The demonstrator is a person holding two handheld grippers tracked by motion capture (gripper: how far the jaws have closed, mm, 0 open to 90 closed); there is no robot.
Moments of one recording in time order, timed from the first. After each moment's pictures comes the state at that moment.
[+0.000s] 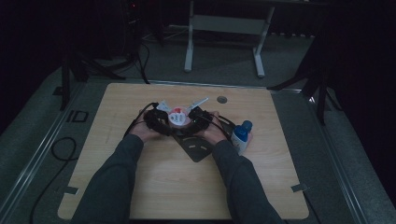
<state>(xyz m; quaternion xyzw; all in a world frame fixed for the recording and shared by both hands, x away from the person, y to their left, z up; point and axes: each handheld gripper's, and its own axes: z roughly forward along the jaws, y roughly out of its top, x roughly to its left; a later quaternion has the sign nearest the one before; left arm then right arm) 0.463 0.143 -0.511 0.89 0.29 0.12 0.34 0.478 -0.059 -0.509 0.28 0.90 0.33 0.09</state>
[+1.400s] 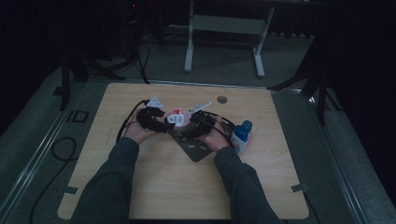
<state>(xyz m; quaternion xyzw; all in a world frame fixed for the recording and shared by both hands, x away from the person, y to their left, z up) 0.436 0.157 -0.477 0.85 0.33 0.13 0.39 0.450 -0.066 -0.501 0.30 0.89 0.33 0.11</state>
